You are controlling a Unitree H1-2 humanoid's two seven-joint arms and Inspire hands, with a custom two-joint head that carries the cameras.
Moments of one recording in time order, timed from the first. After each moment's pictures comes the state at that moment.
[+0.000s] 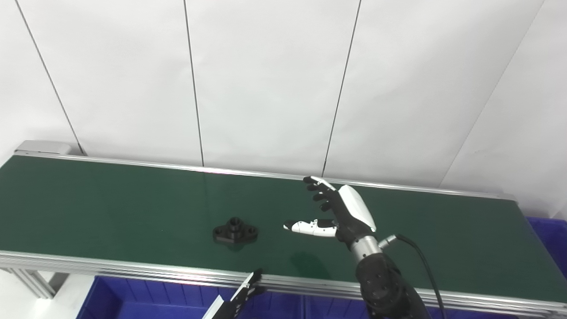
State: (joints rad) left arm -0.04 0.11 -0.42 0.44 0.11 -0.45 -0.07; right arm -0.41 -0.14 0.24 0.12 -0.60 0.25 0.10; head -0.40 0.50
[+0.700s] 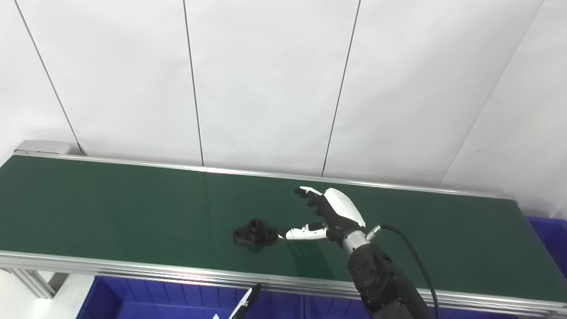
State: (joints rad) left arm 0.06 0.12 -0.44 0.33 0.19 -0.45 0.00; right arm -0.49 -0.19 0.33 0.24 -0.62 0.28 0.13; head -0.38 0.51
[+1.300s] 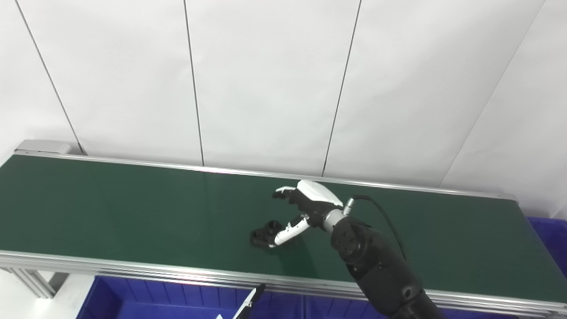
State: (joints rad) left arm 0.07 0.13 -0.47 0.30 0.25 -0.45 0.05; right arm -0.68 -0.20 0.47 0.35 -0.68 0.35 0.38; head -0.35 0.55
